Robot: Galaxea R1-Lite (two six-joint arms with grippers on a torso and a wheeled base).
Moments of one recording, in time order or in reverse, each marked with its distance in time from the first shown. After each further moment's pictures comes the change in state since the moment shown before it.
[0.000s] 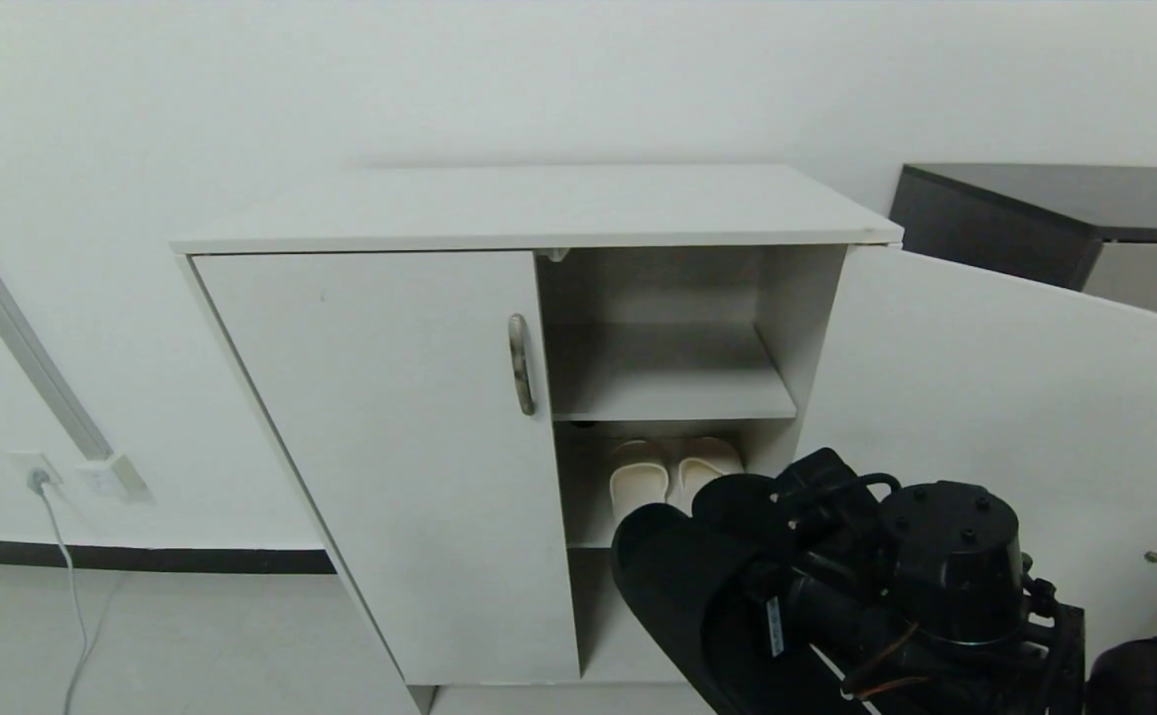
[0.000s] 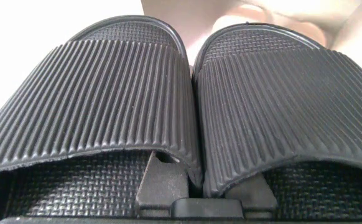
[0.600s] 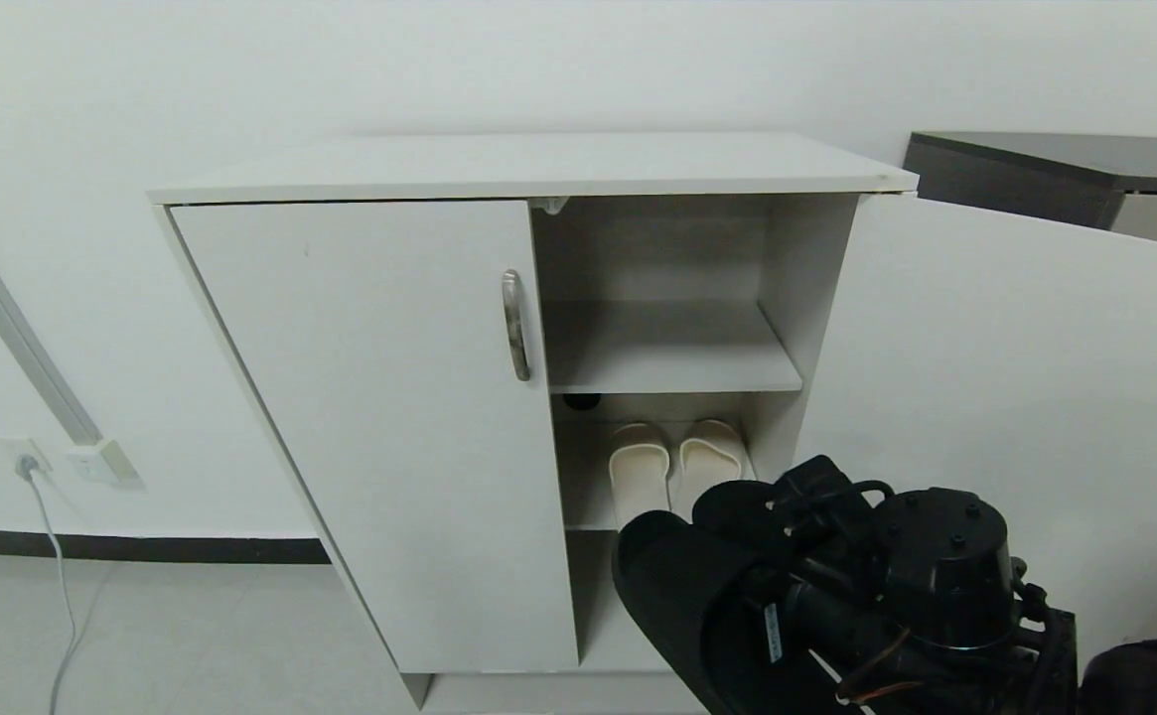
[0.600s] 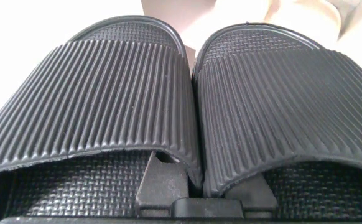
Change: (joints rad) left arm 0.000 0.000 0.000 0.000 0.000 0.000; right arm 0.000 0.017 0.007 -0.007 -0.001 -0.005
